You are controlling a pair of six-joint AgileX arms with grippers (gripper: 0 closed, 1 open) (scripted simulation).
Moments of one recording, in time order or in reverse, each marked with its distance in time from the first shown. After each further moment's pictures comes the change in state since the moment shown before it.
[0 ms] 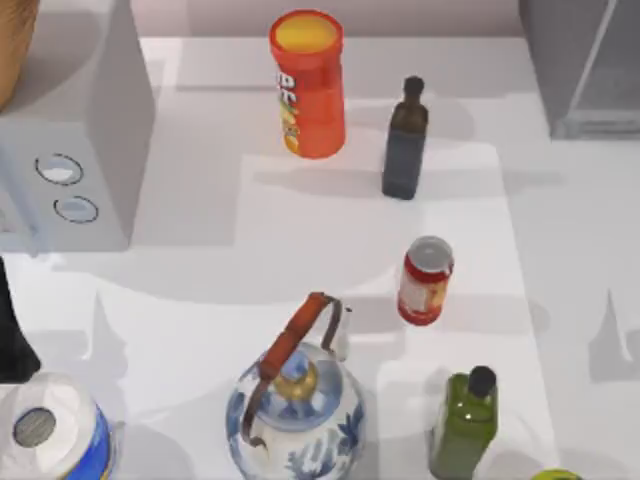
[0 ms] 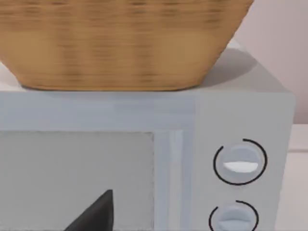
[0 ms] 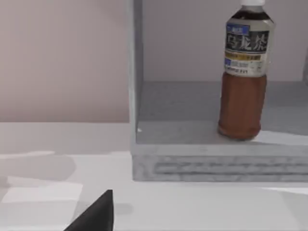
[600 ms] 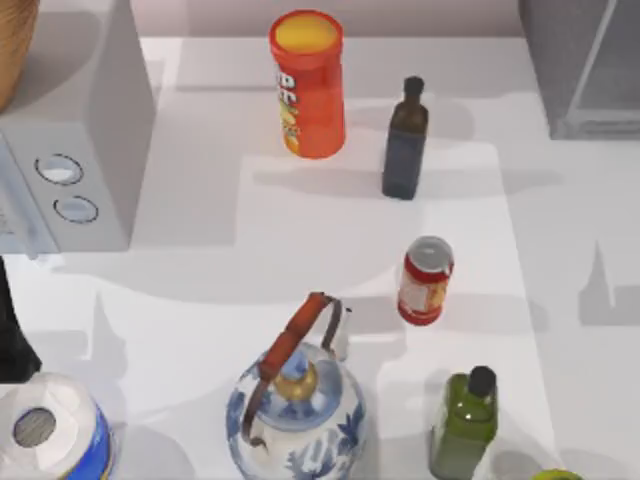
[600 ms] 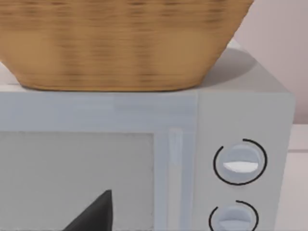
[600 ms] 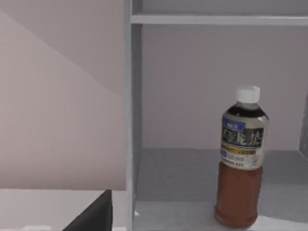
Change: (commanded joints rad) left arm 0.000 0.000 0.000 0.000 0.000 0.000; right arm -0.046 0.379 0.211 0.263 -0.047 -0.001
